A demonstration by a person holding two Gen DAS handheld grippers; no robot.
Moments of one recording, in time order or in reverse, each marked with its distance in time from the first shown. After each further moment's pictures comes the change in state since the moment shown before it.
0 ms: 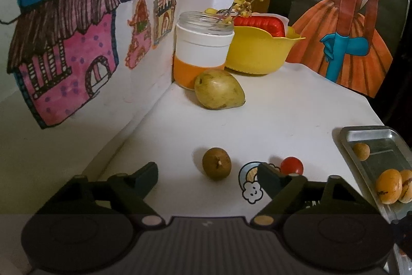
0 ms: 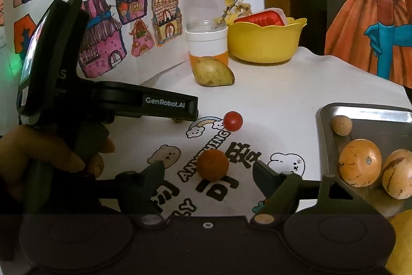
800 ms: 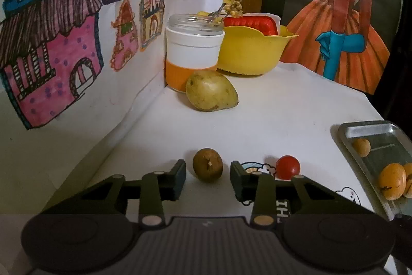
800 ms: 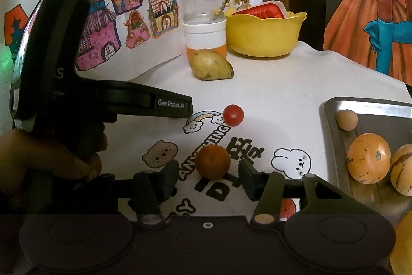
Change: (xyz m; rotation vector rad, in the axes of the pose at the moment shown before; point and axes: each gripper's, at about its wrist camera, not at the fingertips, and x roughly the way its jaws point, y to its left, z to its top) left arm 0.004 -0.008 -0.005 0.034 -0.033 0.006; right arm 0.013 0.004 -0.003 -0.001 0.005 -0.024
